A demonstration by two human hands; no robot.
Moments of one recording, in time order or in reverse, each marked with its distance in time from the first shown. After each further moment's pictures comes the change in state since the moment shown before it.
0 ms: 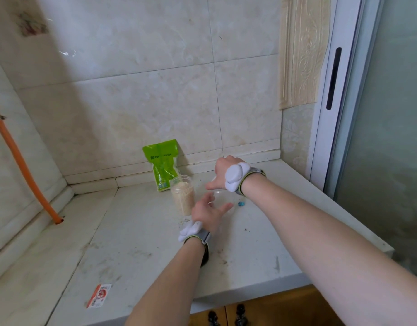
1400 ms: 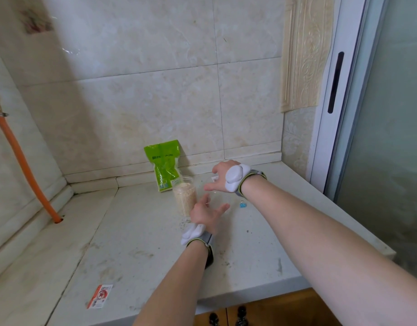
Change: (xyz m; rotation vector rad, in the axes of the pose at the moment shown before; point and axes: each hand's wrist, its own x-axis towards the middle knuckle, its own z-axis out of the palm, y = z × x) left_hand -0.003 0.002 -0.006 0.049 0.047 -0.040; right_hand 0.010 -0.003 0.008 -0.084 -0.060 -0.032
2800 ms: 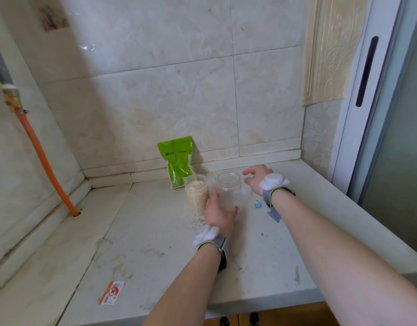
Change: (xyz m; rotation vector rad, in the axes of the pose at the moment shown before) left_hand 0.002 0.001 0.006 0.062 0.029 0.028; right_hand 0.018 0.054 0.047 0.640 0.124 0.211
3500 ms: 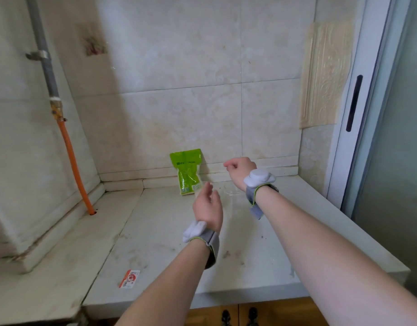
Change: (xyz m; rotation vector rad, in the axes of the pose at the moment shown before) left_hand -0.031 0.023 -0.067 -0.342 0.271 0.114; right_hand -0.047 -0.093 -0.009 0.095 0.173 -0.221
